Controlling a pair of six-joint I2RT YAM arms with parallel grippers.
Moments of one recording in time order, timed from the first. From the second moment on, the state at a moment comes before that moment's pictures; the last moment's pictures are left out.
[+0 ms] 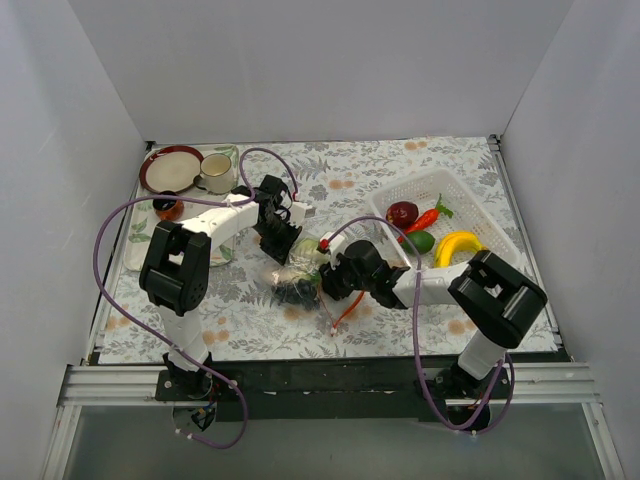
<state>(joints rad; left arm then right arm) -0.44 1.87 1.34 -0.82 0.37 0.22 0.88 1.65 0.65 0.39 -0.16 0.08</state>
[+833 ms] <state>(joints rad) -0.31 1.97 1.38 -0.76 0.28 0.21 0.88 0.99 0.45 0.10 -0.07 0.13</state>
